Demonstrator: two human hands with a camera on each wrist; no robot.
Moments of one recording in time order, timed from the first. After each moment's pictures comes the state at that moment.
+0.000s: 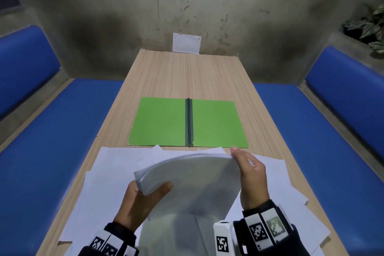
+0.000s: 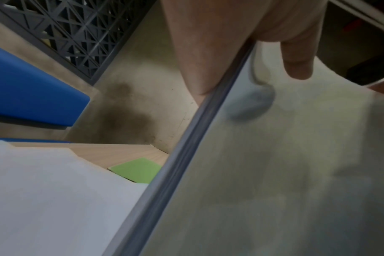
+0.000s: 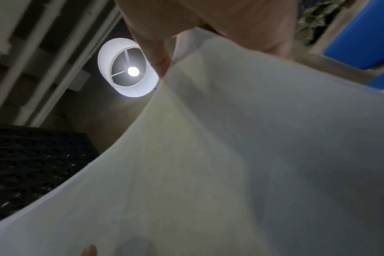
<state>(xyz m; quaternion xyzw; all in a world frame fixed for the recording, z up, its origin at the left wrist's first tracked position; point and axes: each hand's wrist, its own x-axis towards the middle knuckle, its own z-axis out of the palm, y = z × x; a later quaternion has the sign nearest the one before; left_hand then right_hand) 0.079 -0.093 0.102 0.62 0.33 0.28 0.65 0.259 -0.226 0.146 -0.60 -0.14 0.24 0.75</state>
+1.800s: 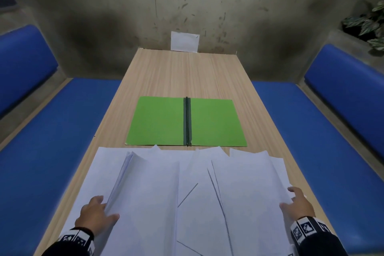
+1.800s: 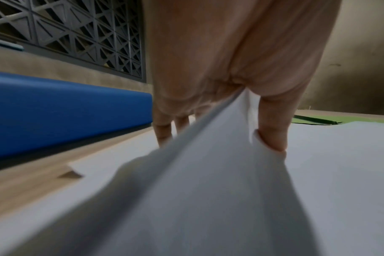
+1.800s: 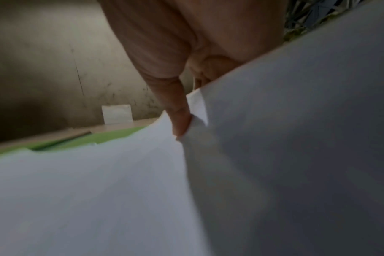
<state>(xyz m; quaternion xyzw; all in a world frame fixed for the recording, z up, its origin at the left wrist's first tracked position) 0.003 -0.012 -0.007 0.72 0.60 -0.05 0.33 0.373 -0.348 0.029 -0.95 -0.01 0.21 0.25</state>
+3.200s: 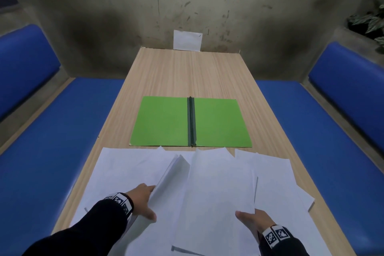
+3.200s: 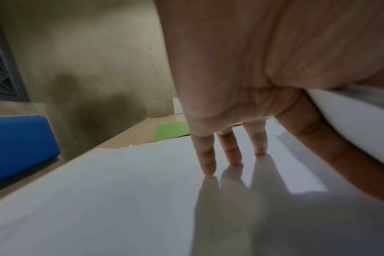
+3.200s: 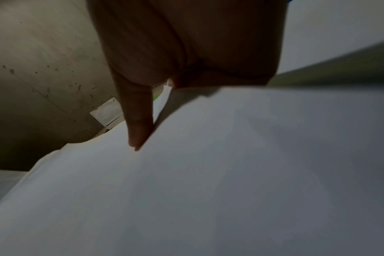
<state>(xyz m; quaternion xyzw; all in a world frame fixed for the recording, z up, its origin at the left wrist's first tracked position) 0.092 -0.008 0.014 0.86 0.31 -0.28 0.29 0.313 -0.289 -0.027 -0.83 -0.01 0.45 0.31</state>
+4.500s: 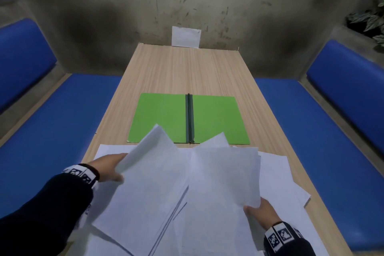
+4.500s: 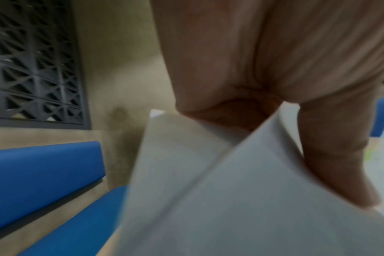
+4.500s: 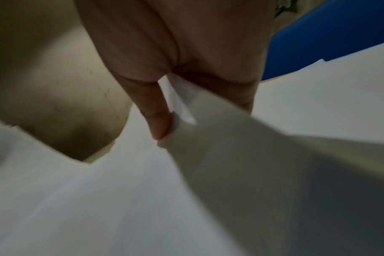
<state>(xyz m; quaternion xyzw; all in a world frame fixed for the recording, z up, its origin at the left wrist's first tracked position) 0.067 0.060 0.083 0.88 0.35 -0.20 0.24 0.311 -0.295 0.007 -0.86 -0.10 0.36 0.35</state>
